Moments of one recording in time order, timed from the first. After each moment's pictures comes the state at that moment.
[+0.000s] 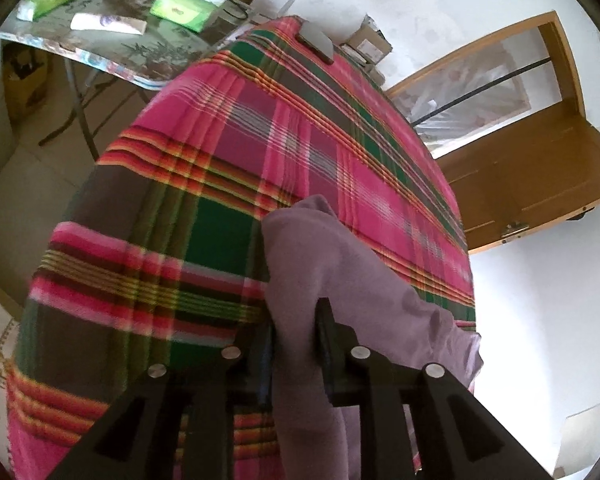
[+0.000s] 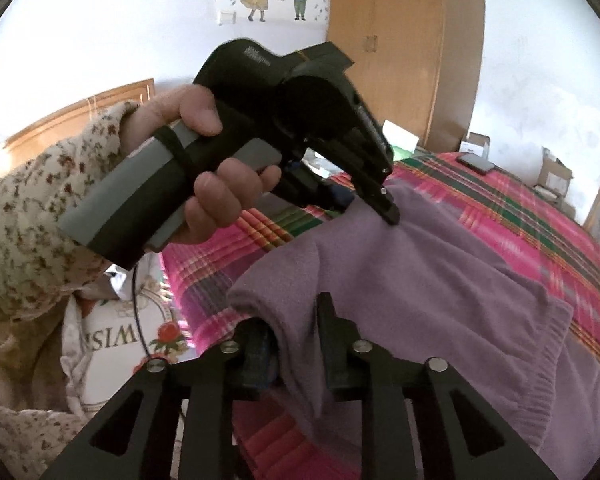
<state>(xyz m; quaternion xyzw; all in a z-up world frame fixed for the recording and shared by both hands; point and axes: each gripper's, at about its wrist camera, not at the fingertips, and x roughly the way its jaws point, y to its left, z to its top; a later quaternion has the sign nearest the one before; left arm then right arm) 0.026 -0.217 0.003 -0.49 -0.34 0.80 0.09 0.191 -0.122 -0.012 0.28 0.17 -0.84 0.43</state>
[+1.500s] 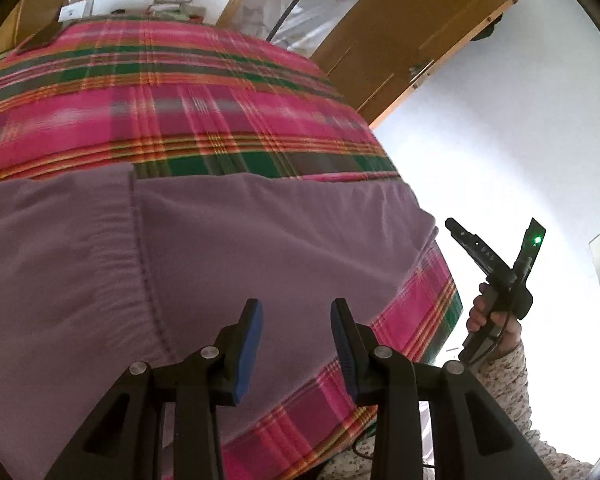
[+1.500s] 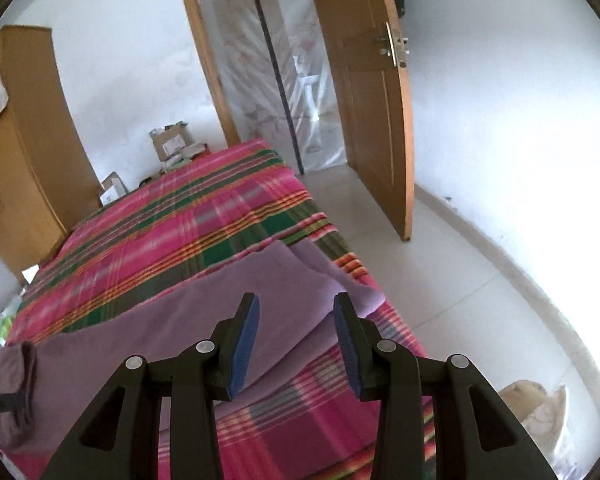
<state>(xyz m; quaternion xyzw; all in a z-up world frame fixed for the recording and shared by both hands) 0.048 0.061 0.037 -0.51 -0.14 0.79 0.30 0.157 0.354 0.009 0.31 -0.16 -0.93 -0.12</state>
